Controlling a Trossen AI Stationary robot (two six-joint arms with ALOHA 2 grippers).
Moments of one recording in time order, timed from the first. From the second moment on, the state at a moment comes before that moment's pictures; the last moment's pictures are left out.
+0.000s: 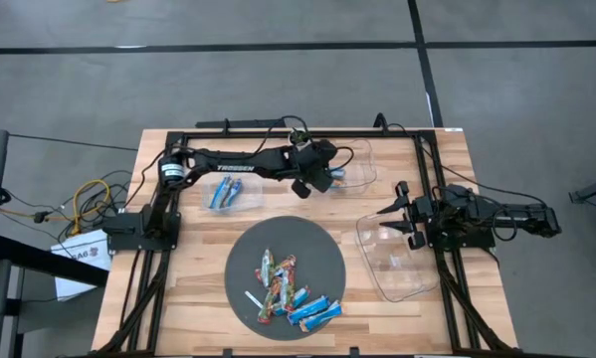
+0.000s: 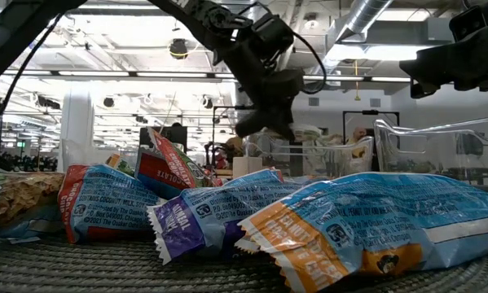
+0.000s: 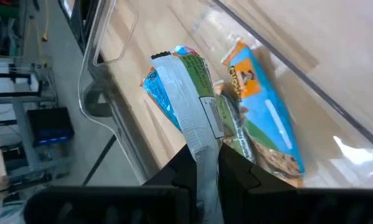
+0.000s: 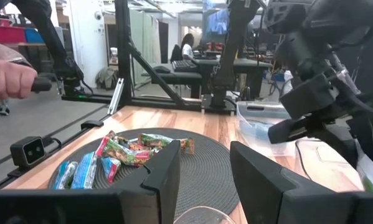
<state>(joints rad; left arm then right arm) 0.25 2.08 1.64 -0.32 -0.19 1.15 -0.05 0.03 0.01 0.04 -0.23 -0.08</state>
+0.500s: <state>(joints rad) 0.26 2.10 1.64 -0.32 -0.24 1.15 -0.05 0.03 0.01 0.04 -0.23 -0.08</state>
